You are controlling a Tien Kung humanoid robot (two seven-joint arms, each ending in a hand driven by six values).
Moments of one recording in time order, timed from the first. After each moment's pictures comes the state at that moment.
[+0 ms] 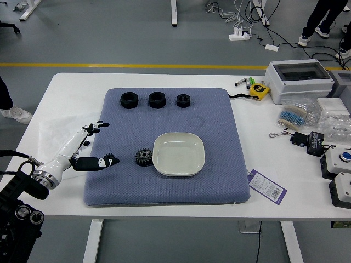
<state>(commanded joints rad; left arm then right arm) -0.10 0.07 -1.50 -1.45 2.13 -0.23 -0.04 0.09 -0.25 0.27 0.25 0.50 -0.24 0.04</state>
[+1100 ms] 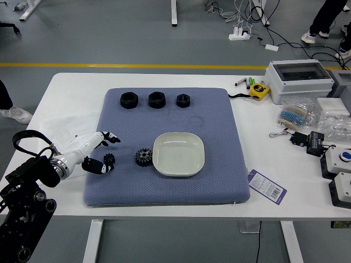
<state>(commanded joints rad) -0.24 0.15 -1.38 -1.32 2.26 -0.26 0.01 0.09 -0.25 0.27 0.25 0.50 -0.24 0.04</state>
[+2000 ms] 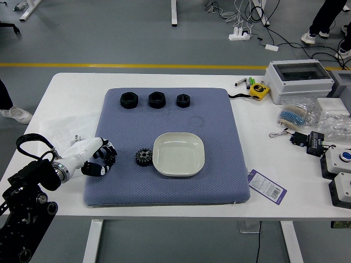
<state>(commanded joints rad) -0.24 0.15 -1.35 -1.29 2.26 -0.27 0.03 0.09 -0.25 0.27 0.25 0.50 -0.24 0.04</state>
